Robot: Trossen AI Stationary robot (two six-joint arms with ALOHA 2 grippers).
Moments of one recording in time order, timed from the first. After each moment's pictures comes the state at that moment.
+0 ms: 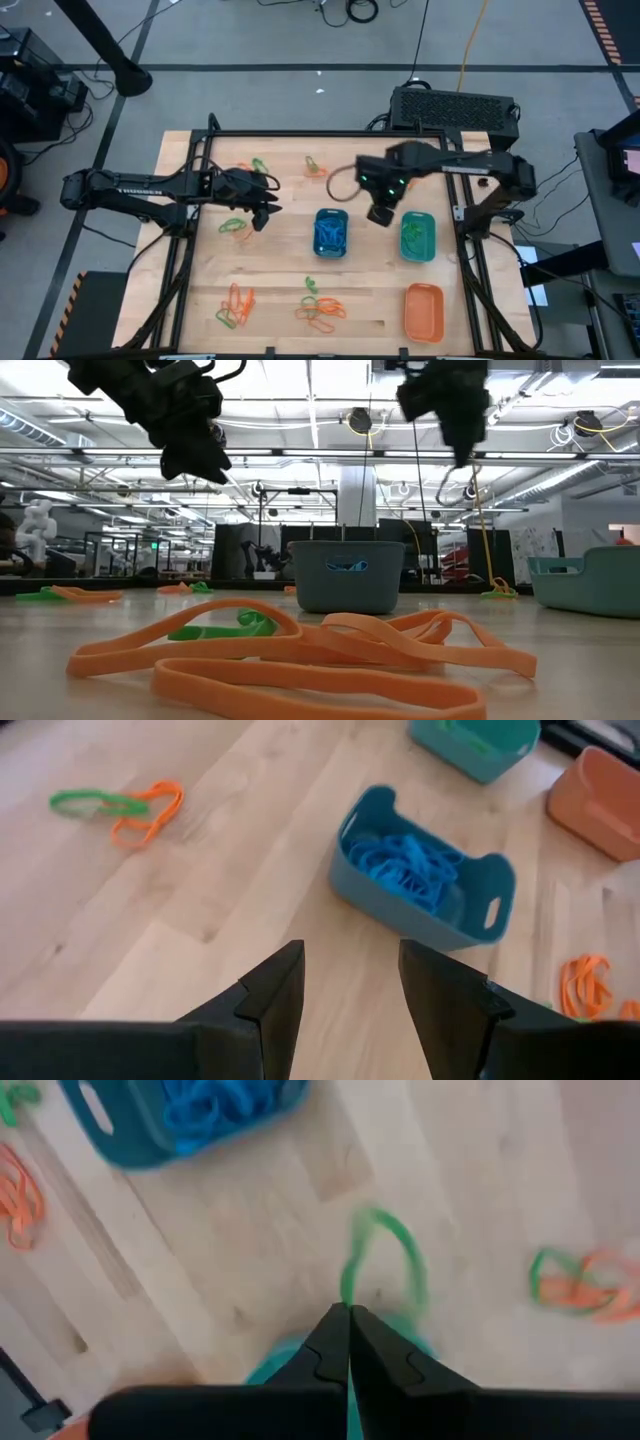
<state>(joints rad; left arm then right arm) 0.10 1.03 0.69 -0.34 -0.01 -0.38 -0.14 1.62 1.54 -1.40 -0.08 0.33</state>
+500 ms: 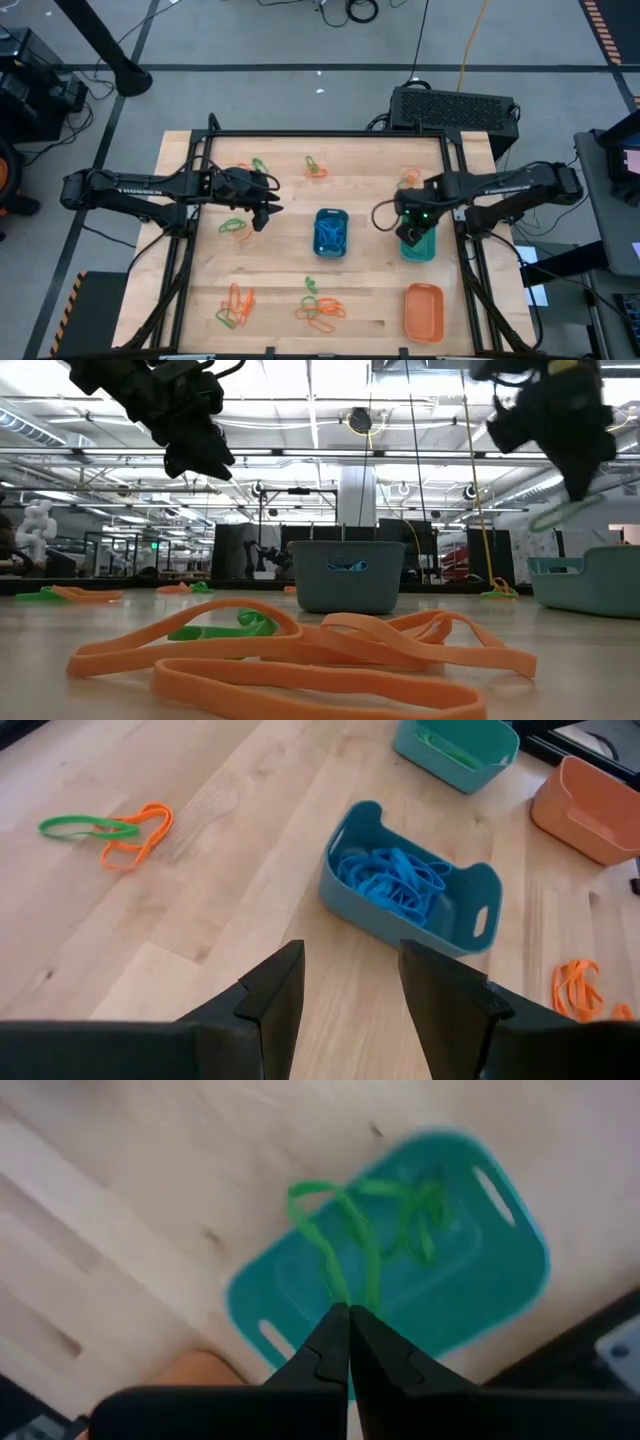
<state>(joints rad) 0.10 1.03 0.69 -0.31 0.00 -0.36 0.03 1.21 0.98 -1.24 -0.11 0.88</state>
